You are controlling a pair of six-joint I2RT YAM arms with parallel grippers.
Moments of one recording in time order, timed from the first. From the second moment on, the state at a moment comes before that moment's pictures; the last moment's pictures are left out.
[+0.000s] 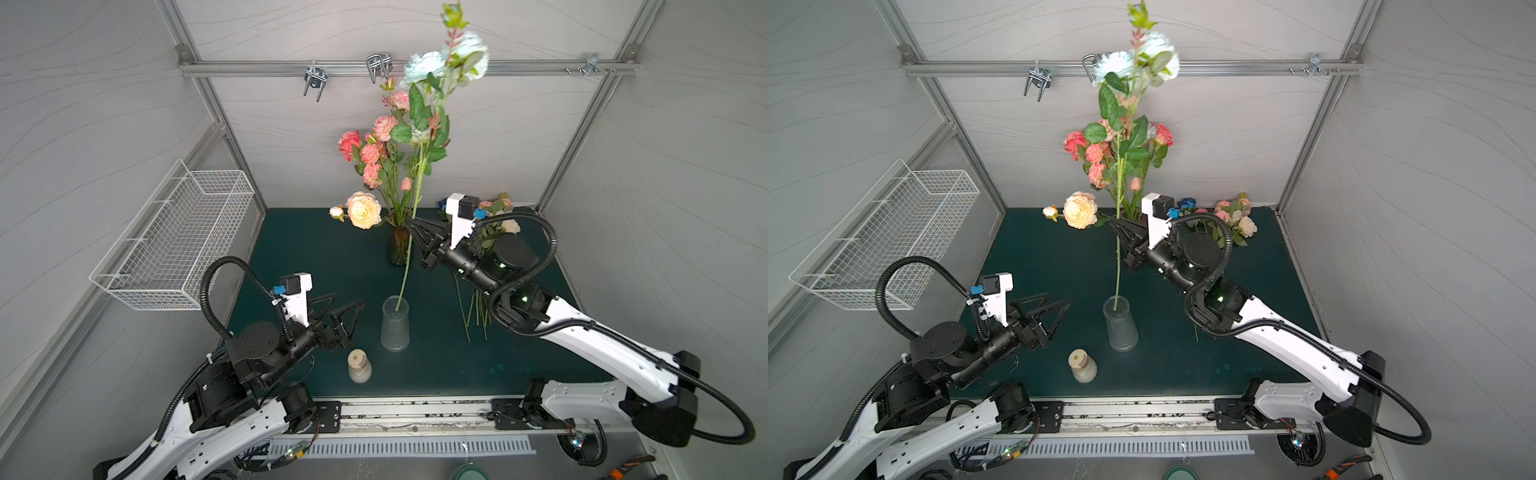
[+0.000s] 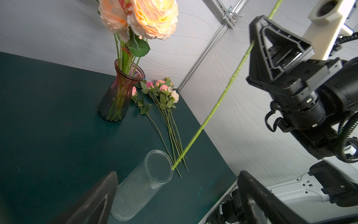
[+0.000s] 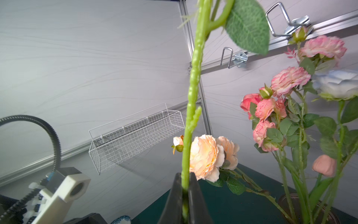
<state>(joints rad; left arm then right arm) -0.93 0.39 0.86 -0.62 -0.25 -0.64 1.00 1.23 1.20 0.27 0.00 0.21</state>
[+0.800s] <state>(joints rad) -0.93 0.39 0.86 -0.62 -0.25 -0.63 1.13 1.25 0.87 0.41 0.04 0.01</state>
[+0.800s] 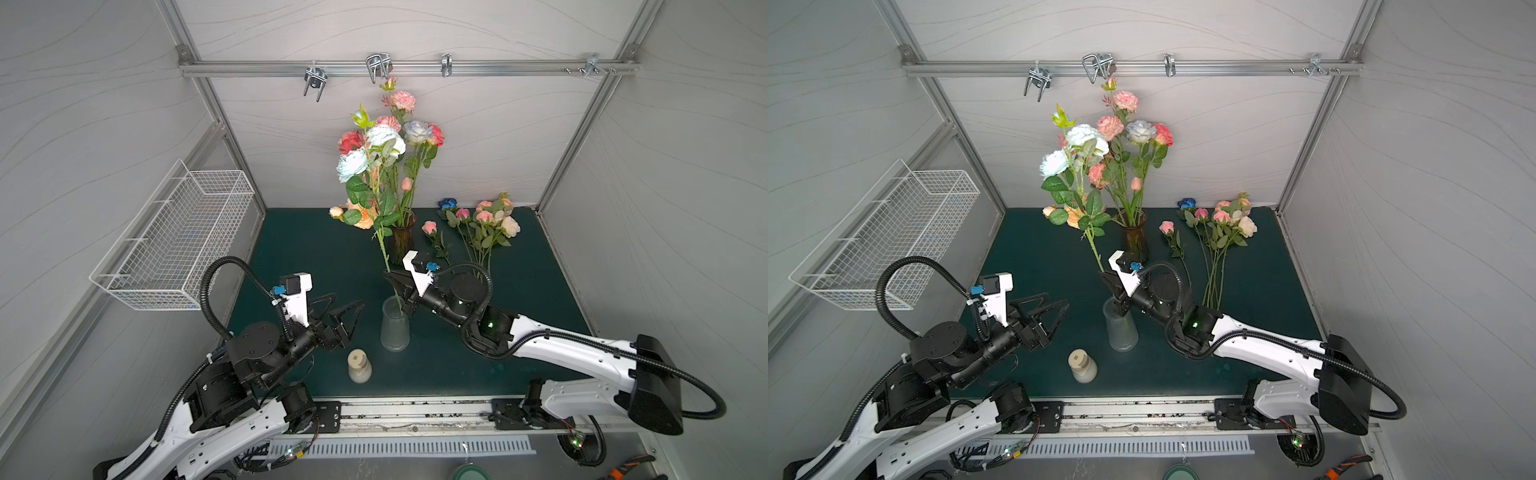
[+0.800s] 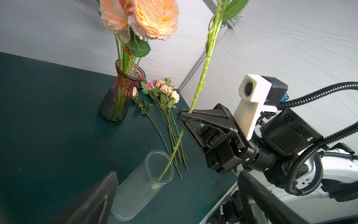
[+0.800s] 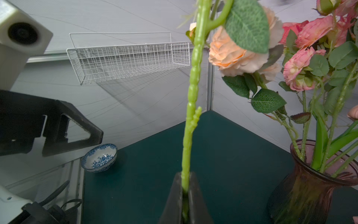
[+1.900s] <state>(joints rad) -0.93 0.38 0.85 -0.62 -0.26 -0.61 0.56 1.10 0.91 -0.05 0.18 0.38</state>
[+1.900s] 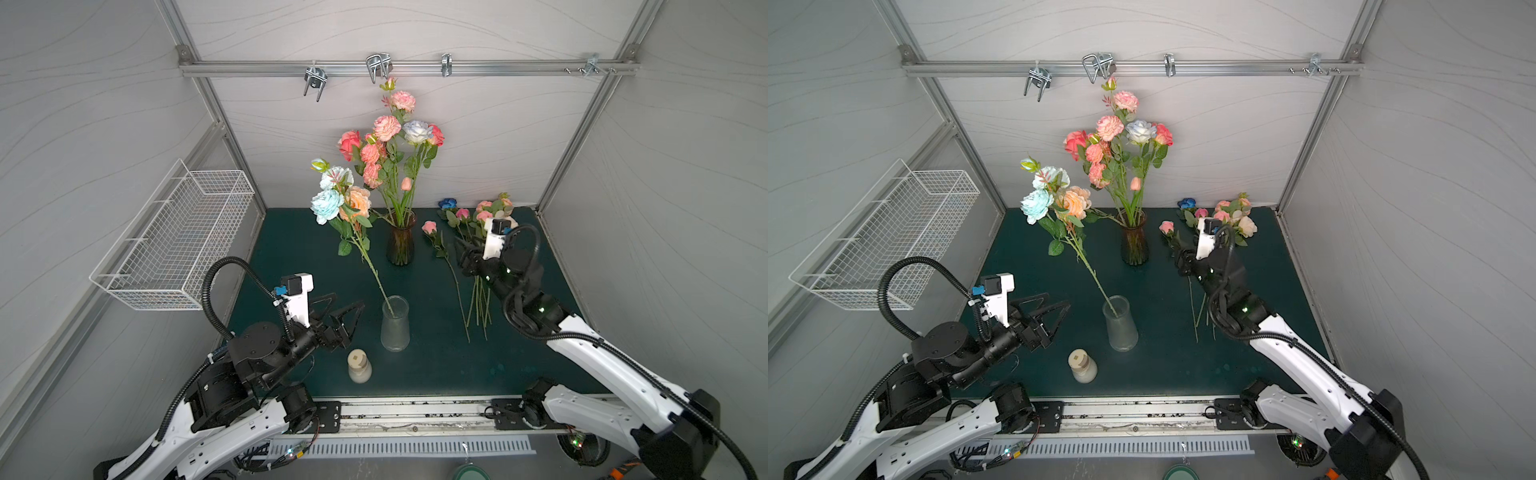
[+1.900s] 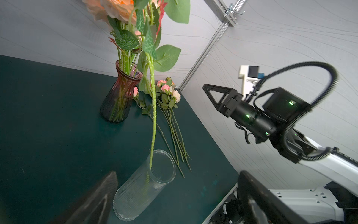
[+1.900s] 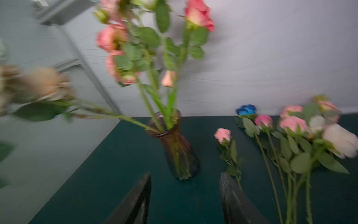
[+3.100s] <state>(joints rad) -0.93 0.38 0.82 -0.61 -0.25 -0.63 0.44 1.93 1.33 -0.60 0.06 0.26</state>
